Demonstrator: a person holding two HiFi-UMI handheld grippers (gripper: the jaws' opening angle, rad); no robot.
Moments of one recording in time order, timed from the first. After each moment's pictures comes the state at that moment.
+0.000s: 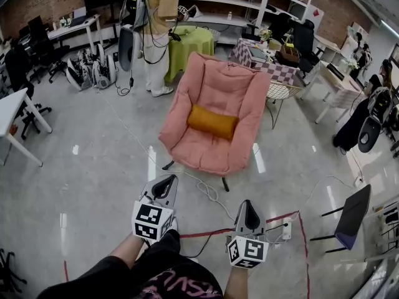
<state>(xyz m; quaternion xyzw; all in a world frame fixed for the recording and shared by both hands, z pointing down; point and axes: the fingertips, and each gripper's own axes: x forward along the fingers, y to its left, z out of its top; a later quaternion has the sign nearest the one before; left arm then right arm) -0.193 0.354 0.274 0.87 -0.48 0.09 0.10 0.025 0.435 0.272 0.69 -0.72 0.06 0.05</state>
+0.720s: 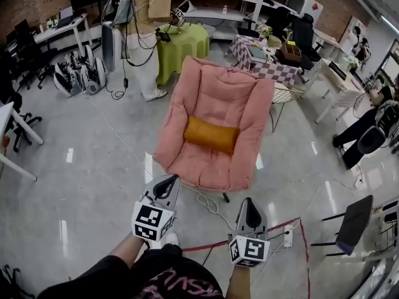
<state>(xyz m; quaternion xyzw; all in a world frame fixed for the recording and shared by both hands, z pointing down) -0.186 0.176 0.283 0.89 -0.44 0.09 0.09 0.020 0.259 0.275 0.70 -0.71 0.03 0.07</state>
